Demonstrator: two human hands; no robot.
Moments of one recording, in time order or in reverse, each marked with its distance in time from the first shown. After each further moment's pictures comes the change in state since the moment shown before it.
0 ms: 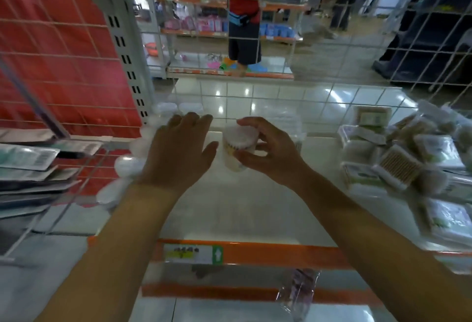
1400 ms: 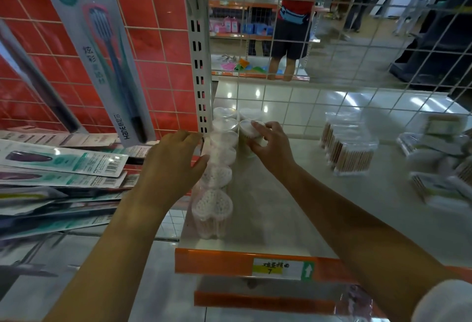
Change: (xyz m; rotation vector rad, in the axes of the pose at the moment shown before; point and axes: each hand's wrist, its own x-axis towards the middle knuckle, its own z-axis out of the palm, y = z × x) left_hand -0.038 -0.156 -0.011 -0.110 -0.037 -0.115; right_hand 0.096 0.044 0.140 -0.492 0.158 0.167
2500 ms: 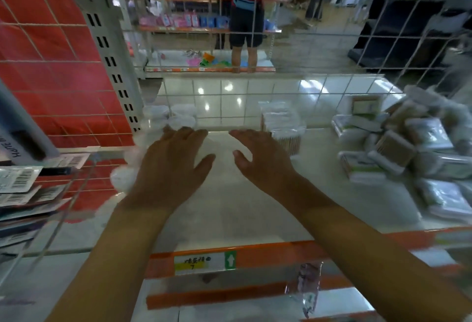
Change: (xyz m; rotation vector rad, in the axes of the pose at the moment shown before) left_hand 0.015 0.127 0.028 -0.003 -0.038 0.189; right_hand -0.076 0.017 -0.125 -0.211 -0.075 -0.118
